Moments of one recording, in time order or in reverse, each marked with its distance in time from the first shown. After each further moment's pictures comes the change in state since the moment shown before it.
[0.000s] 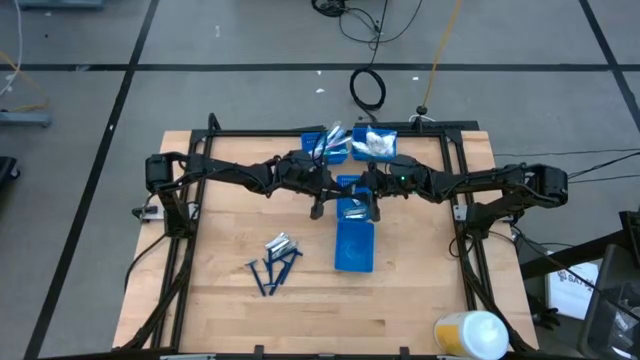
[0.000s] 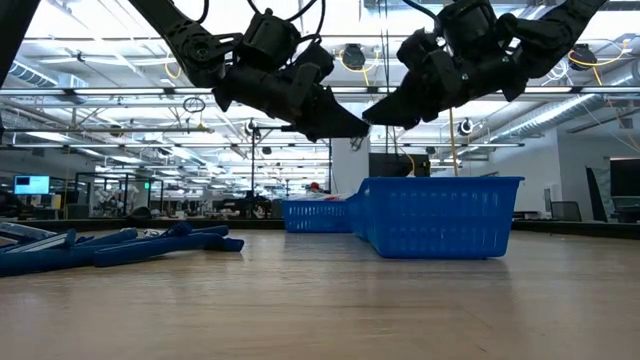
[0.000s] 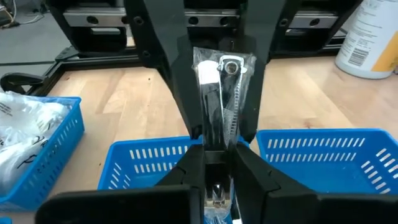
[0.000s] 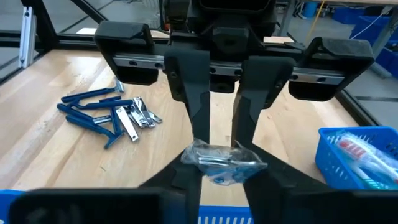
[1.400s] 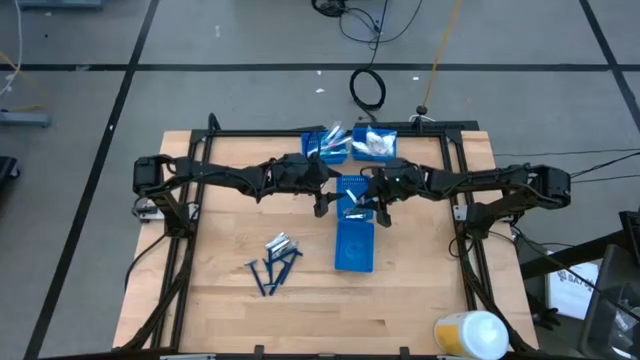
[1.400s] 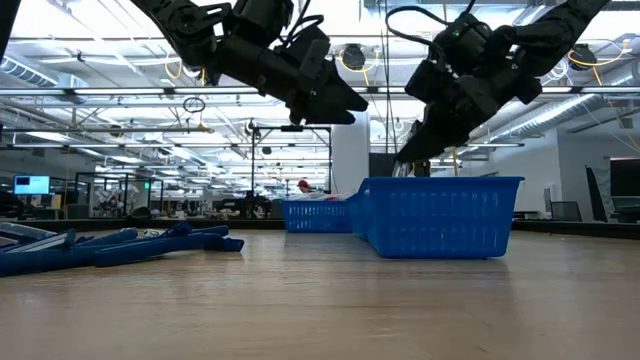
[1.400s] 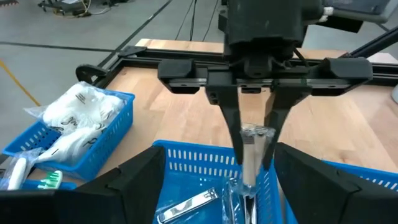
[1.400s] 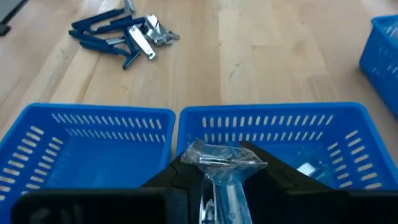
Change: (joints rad) left arm -0.061 -0.092 0.001 -0.061 -0.278 -0.131; right arm -0.025 -0.027 -0.001 -0.341 -0.056 0.008
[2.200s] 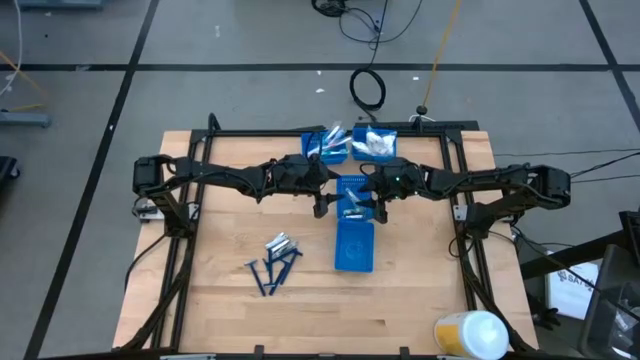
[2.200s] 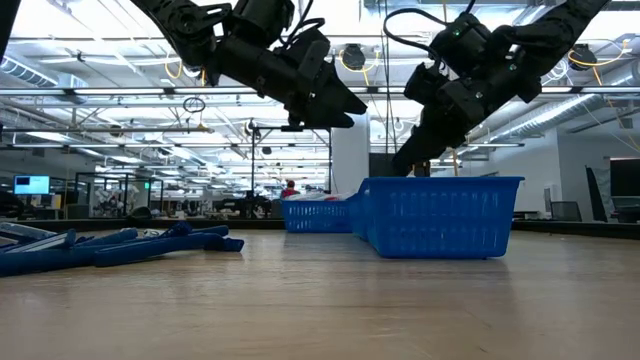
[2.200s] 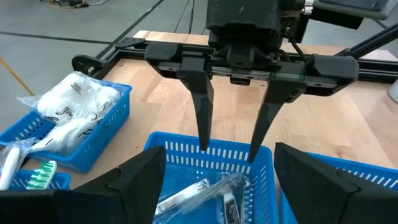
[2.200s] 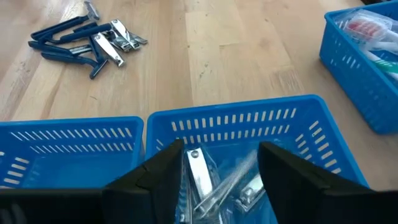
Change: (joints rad) left arm -0.004 0.000 0.000 -0.024 0.001 -0.022; right arm -0.004 0.000 0.001 0.009 0.105 0.057
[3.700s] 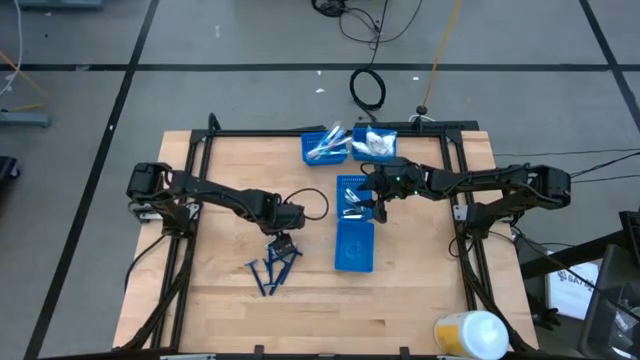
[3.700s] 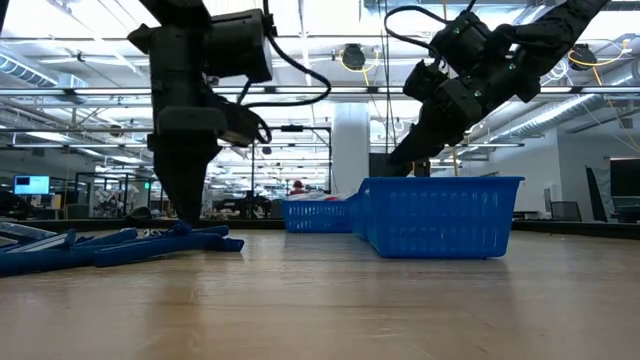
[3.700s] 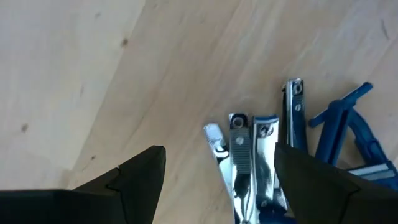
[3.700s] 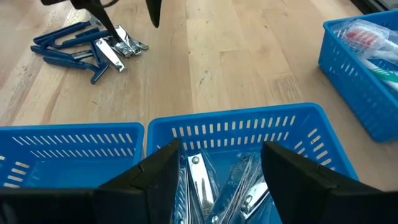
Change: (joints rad) left arm -0.235 -0.018 -0.001 -1.070 -0.063 -0.540; right arm 0.001 0.000 0.000 0.021 -0.001 -0.005
